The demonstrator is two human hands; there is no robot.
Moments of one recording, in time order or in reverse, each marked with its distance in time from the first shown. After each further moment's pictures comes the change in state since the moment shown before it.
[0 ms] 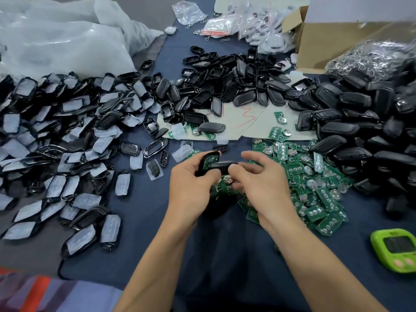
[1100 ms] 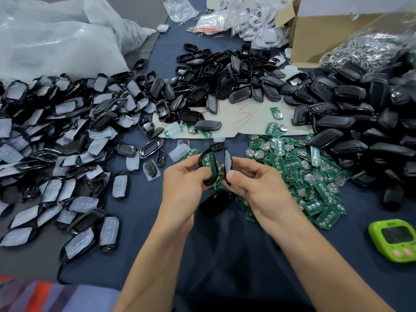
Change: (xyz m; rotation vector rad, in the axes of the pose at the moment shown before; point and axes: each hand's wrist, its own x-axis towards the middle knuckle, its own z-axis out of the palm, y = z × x) left_hand -0.006 0.013 -0.004 -0.190 -0.015 -0.218; right_hand 0.009 0.027 -0.008 0.418 -0.278 0.026
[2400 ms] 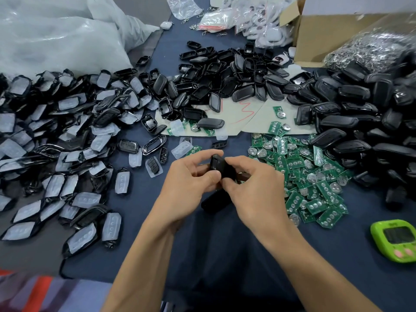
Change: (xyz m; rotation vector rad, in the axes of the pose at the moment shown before) left_hand 0.000 0.005 -0.018 0.203 -0.258 0.085; right_hand -0.020 -0.002 0.025 -0.940 0.195 -0.469
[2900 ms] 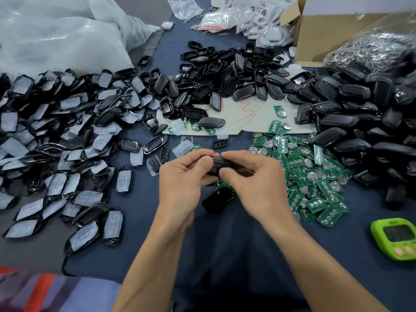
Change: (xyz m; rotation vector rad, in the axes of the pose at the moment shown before) left_hand -0.002 -0.003 0.015 -0.238 0.286 0.074; right_hand 0.007 -0.002 -0.005 0.221 -0.048 -0.006
